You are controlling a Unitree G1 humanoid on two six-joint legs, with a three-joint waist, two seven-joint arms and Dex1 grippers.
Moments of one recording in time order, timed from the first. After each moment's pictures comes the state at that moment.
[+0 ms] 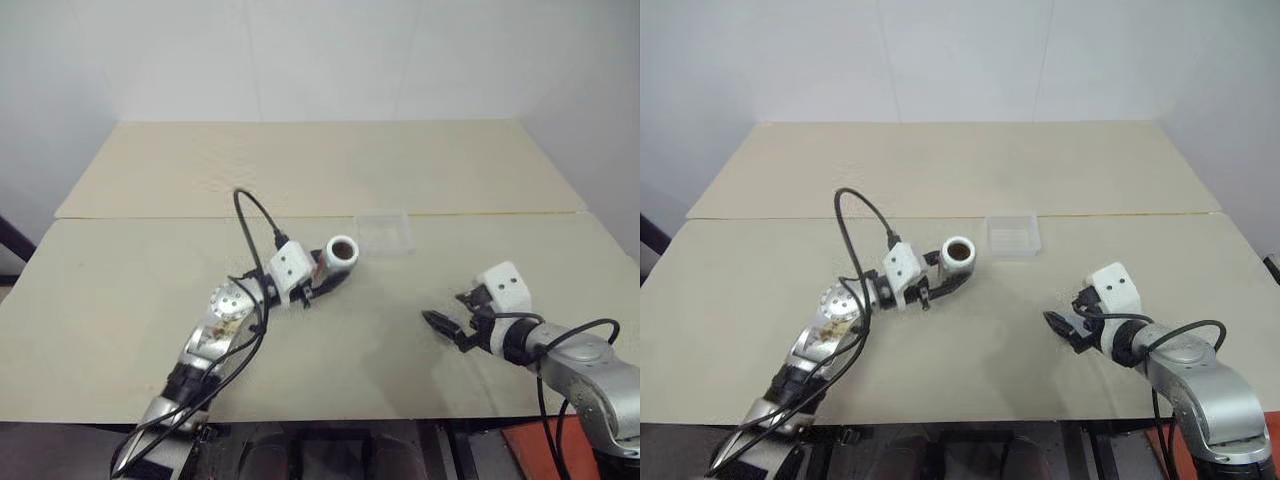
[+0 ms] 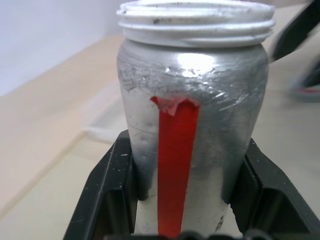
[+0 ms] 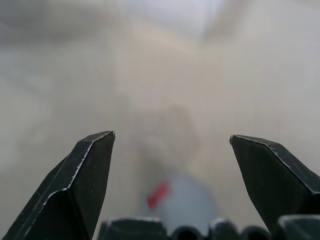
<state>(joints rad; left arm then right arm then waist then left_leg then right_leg) -0.56 0.28 -0.21 0.22 -0.02 -0.01 -0.68 -0.08 -0.67 -0.21 -0.61 0.49 0.96 0.44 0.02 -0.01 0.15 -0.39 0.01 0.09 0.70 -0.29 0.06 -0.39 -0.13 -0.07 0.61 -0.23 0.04</state>
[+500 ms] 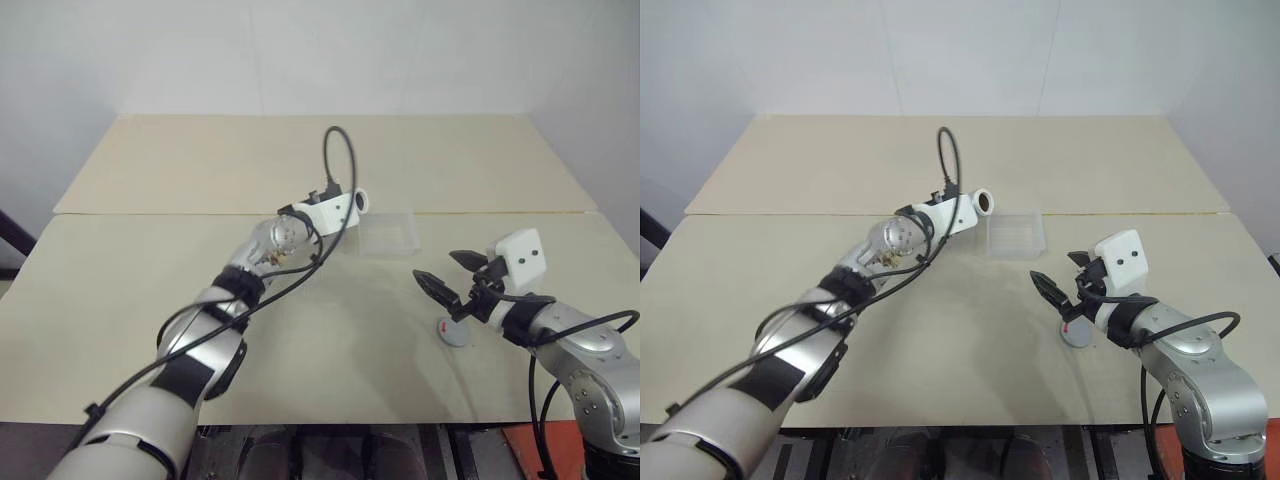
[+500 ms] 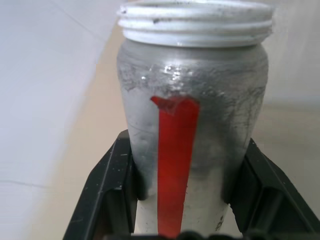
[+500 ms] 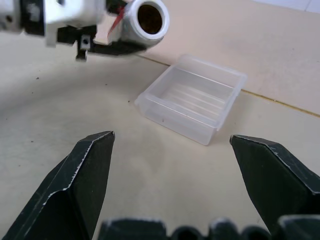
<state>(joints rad) -1.25 0.19 -0.53 1.16 0.55 -0.24 -0.15 -0.11 -0.59 -0.26 -0.65 0.53 0.85 0.41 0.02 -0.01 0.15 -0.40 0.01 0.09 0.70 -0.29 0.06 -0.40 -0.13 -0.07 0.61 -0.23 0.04</state>
